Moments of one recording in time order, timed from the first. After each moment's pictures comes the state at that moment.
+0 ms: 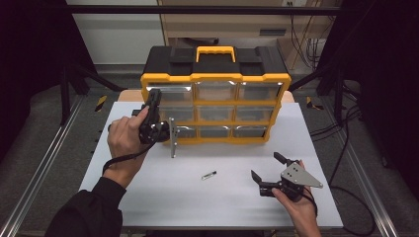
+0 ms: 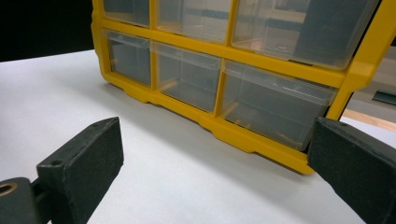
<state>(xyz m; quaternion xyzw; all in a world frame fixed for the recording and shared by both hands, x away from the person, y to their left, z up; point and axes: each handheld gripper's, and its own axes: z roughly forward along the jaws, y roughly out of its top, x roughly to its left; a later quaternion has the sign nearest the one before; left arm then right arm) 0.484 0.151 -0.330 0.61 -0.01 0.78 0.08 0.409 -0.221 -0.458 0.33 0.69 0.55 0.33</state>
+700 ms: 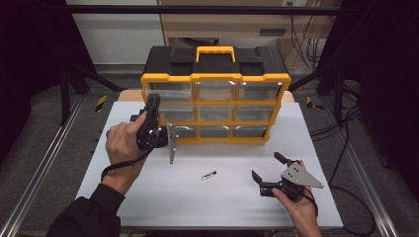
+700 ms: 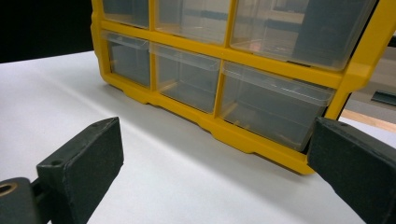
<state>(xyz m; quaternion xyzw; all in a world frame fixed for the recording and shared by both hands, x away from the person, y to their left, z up) 0.470 0.152 -0.332 0.62 0.00 0.78 0.09 0.409 -0.222 -0.458 0.33 0.69 0.55 0.33</state>
